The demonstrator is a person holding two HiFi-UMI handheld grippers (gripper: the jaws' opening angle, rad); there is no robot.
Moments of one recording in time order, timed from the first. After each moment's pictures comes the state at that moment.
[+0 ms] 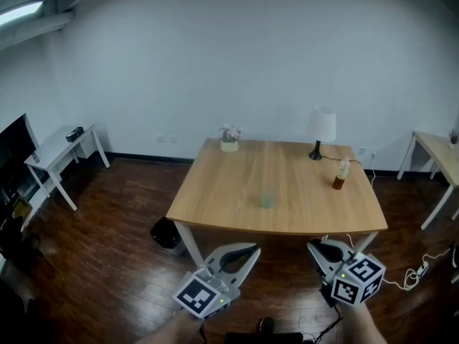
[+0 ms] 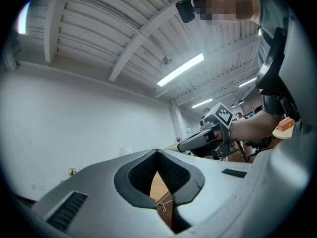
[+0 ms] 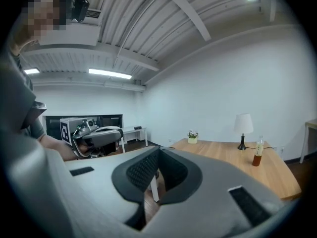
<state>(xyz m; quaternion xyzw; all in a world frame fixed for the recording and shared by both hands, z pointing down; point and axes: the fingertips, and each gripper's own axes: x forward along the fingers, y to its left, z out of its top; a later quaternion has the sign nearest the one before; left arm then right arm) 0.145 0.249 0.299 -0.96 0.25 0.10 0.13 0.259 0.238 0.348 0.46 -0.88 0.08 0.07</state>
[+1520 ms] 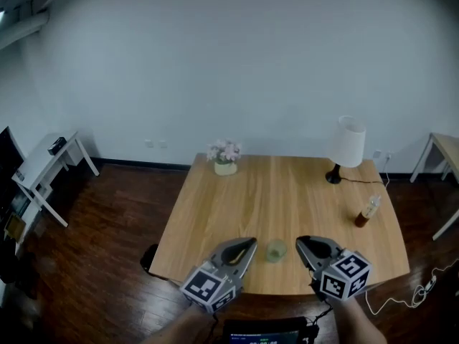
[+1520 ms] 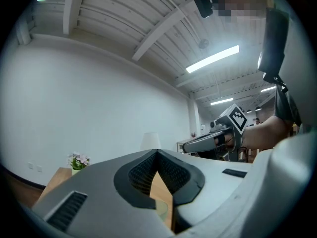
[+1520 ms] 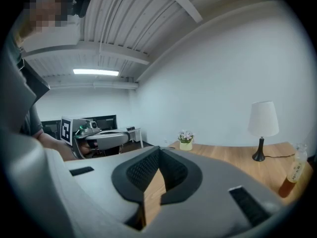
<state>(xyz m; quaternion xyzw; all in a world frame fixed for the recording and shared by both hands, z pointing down) 0.175 -0.110 0.344 -0.95 0.30 0.06 0.02 0.273 -0.106 0.382 0.45 -0.88 0.11 0.07</state>
